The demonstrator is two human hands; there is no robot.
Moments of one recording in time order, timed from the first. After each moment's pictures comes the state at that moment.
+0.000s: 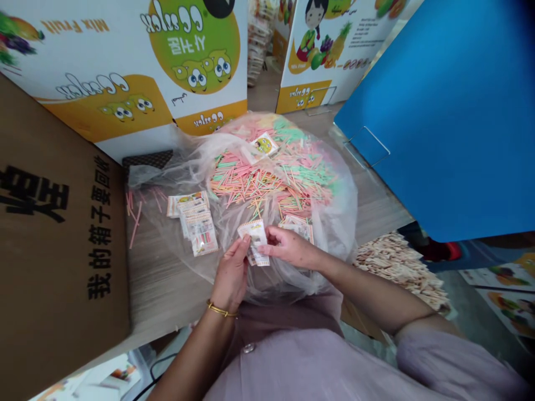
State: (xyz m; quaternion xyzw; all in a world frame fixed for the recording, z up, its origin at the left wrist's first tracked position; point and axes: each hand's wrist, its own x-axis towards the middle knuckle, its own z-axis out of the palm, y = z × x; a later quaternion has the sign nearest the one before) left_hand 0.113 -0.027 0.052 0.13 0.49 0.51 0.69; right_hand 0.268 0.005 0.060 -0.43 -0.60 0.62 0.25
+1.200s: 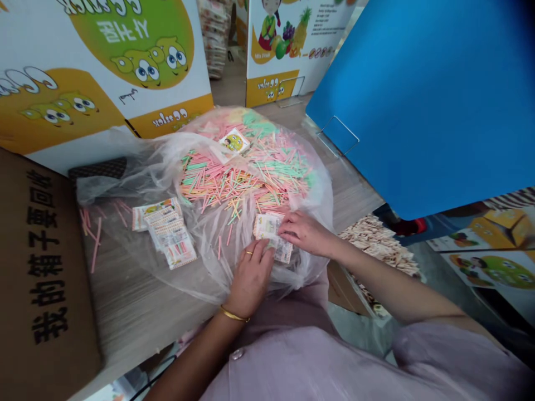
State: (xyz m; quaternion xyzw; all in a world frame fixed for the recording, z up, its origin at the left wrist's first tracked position) left_hand 0.148 -0.044 0.013 0.88 0.41 0.19 0.16; right_hand 0.375 0.009 0.043 -0.48 -0.83 0.23 0.15
